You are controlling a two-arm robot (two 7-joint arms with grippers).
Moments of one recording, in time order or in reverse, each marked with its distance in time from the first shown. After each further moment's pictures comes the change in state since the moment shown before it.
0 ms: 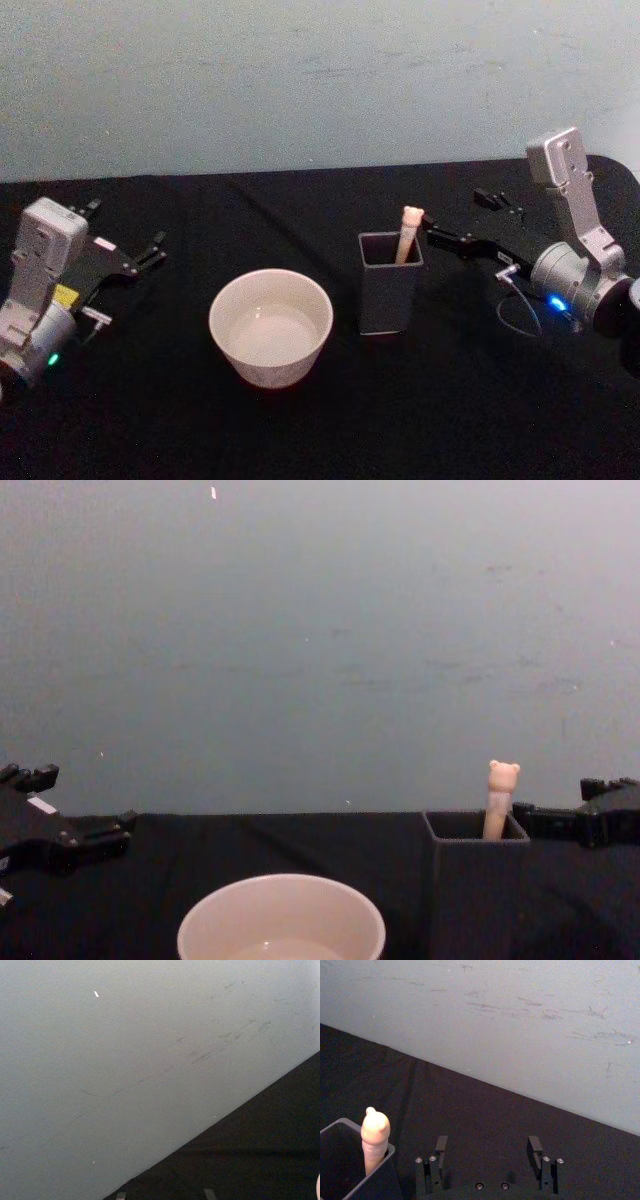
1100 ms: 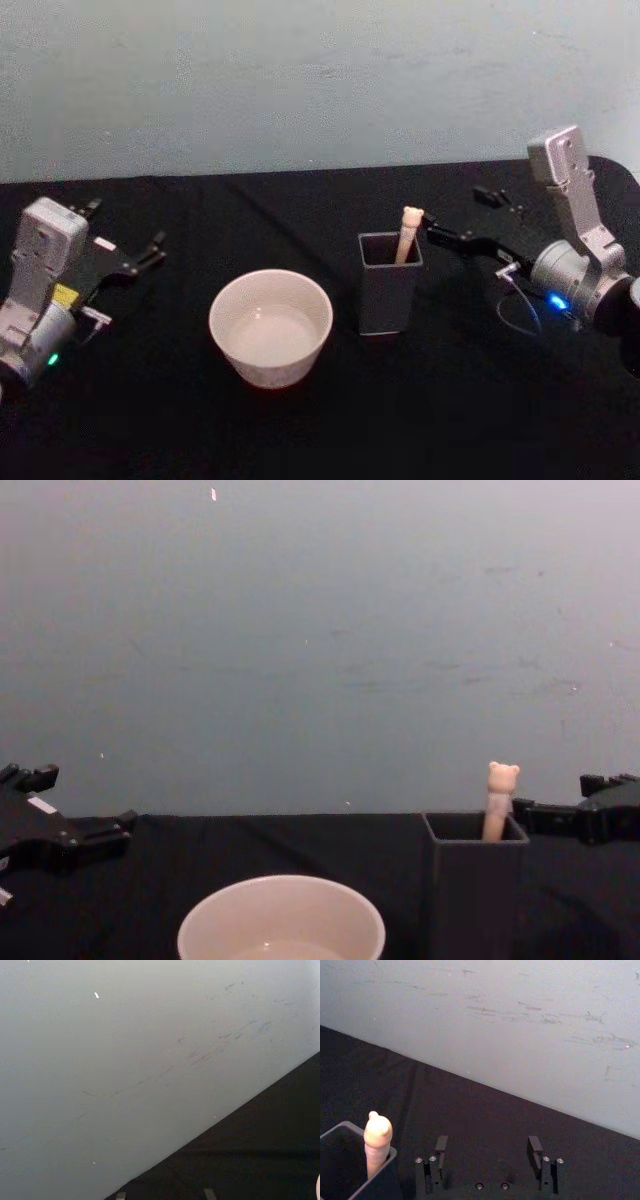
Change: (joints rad) left arm 0.000 0.000 0.000 0.000 0.000 0.000 0.000; right arm 0.001 0.002 -0.001 -0.004 0.002 -0.004 -0.001
